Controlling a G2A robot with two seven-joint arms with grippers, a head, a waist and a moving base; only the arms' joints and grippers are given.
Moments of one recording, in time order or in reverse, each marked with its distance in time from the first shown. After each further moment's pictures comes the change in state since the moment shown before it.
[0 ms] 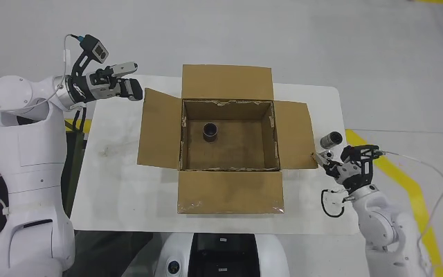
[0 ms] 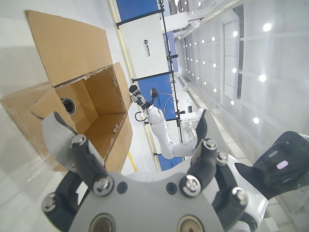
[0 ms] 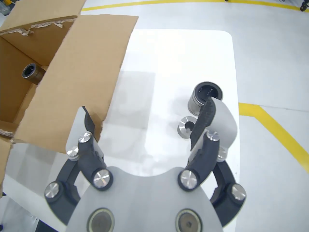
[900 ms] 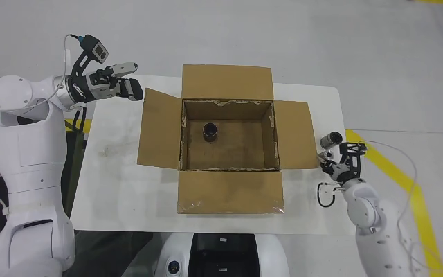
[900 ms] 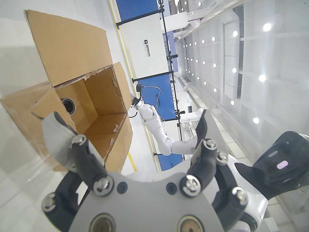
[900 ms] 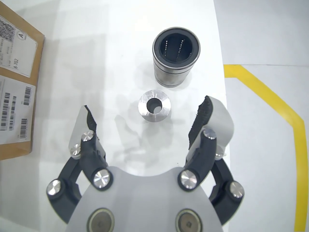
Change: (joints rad) left arm 0.000 0.000 0.000 0.000 0.000 0.000 0.000; right arm 0.163 0.000 -0.095 0.249 -0.079 0.148 0.083
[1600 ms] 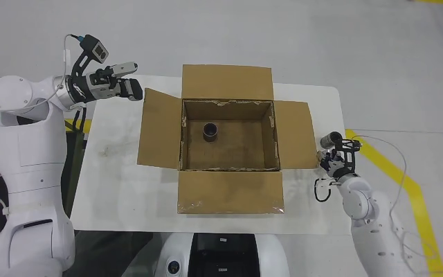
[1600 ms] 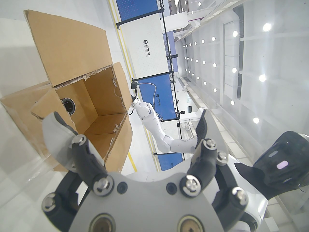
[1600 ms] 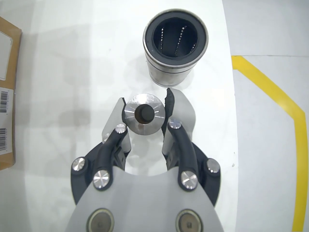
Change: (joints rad) left arm 0.000 0.000 0.000 0.000 0.000 0.000 0.000; right arm 0.081 0.000 -0.043 0.106 -0.005 0.034 0.024
